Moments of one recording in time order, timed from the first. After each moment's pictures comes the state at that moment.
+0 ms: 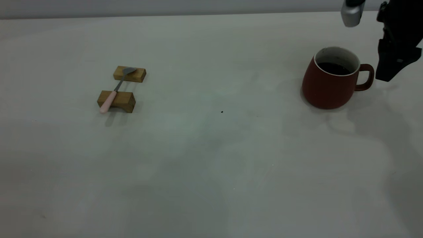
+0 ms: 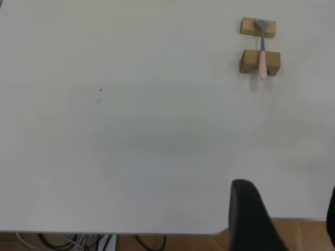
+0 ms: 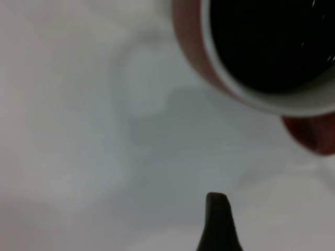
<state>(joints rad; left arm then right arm) -0.05 -0.02 -0.49 0.07 1.13 -0.08 0.09 2.16 -1.29 -0.05 0.62 -1.06</state>
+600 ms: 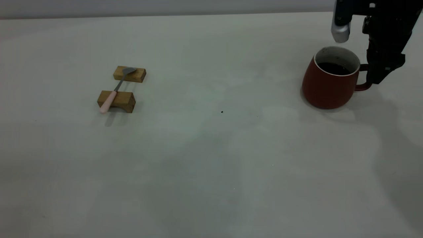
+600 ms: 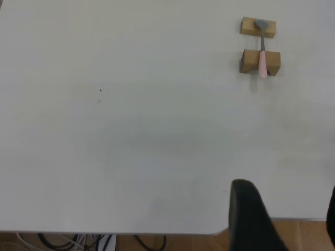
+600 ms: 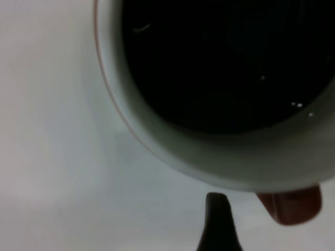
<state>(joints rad) -0.05 -0.02 -0.49 0.07 1.13 -0.08 0.09 2.31 -1.44 -0.12 0.61 -1.11</state>
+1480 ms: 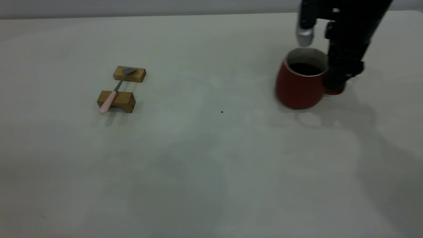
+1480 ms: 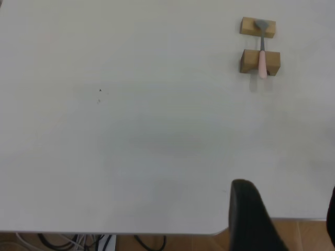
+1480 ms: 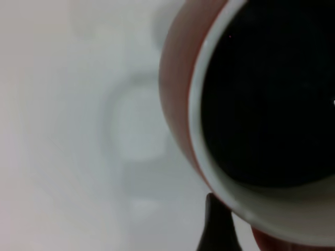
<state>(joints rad) -0.05 -0.02 -0.49 0.07 1.13 -0.08 0.21 2.32 -1.44 0.12 0.57 -1.26</state>
